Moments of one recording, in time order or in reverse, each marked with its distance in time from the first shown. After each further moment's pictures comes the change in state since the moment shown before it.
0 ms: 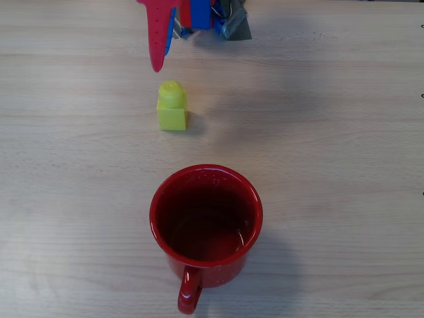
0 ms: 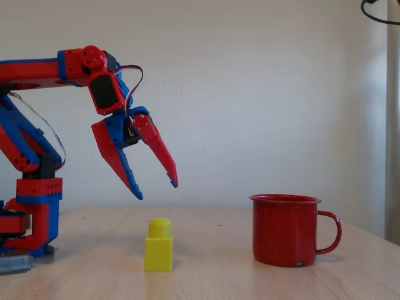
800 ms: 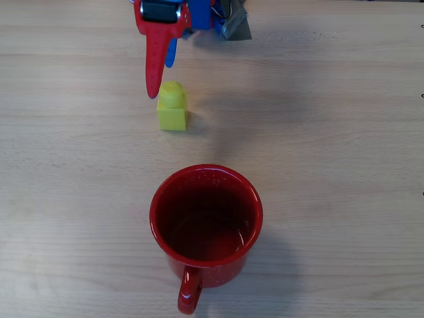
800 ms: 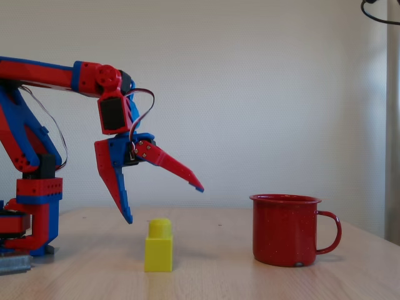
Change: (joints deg) arm -0.1 -10.0 2.7 -1.9 2.9
